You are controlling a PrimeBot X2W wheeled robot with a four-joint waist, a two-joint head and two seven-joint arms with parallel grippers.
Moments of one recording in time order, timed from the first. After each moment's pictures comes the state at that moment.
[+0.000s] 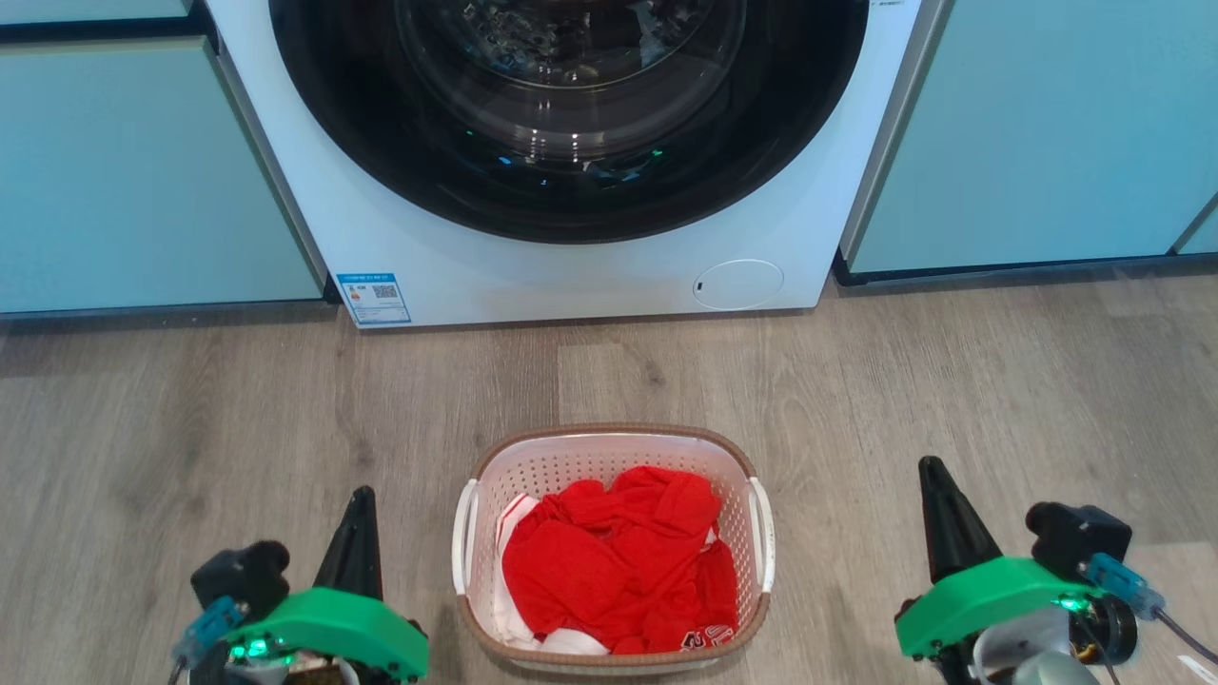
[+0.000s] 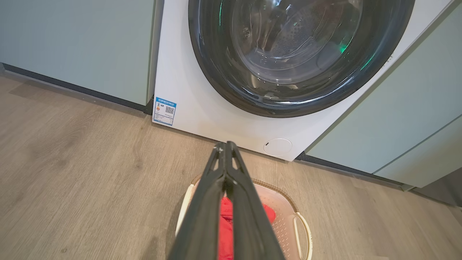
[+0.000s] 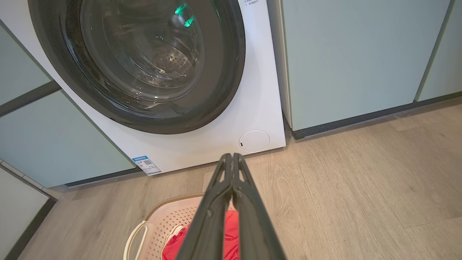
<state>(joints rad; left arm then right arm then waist) 0.06 0.05 -0.18 0.25 -0.48 0.00 -0.21 0.03 -0.06 0.12 0.22 0.42 0.12 -0.21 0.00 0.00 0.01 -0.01</state>
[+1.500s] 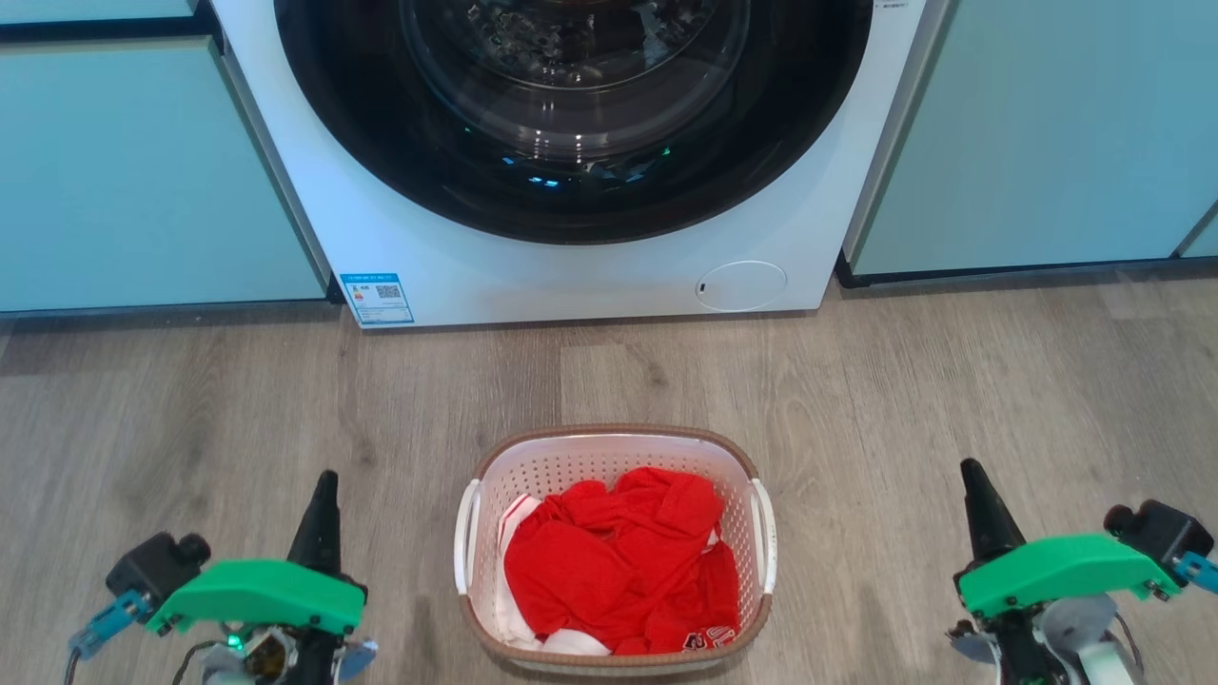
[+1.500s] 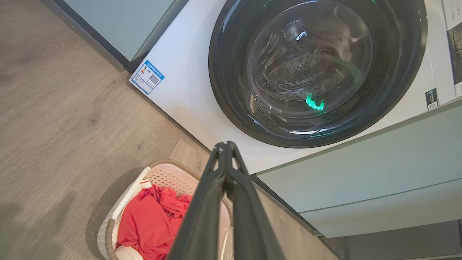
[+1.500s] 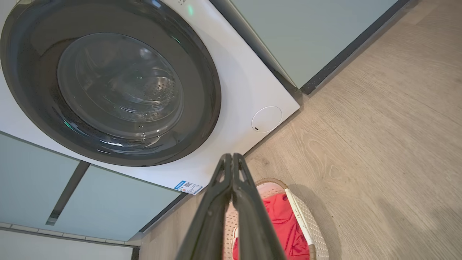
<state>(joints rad) 0.02 0.05 -0.09 0.25 -0.96 -0.05 -0.09 0.00 -0.07 0.04 0.24 0.93 0.12 -0.10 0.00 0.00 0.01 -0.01</state>
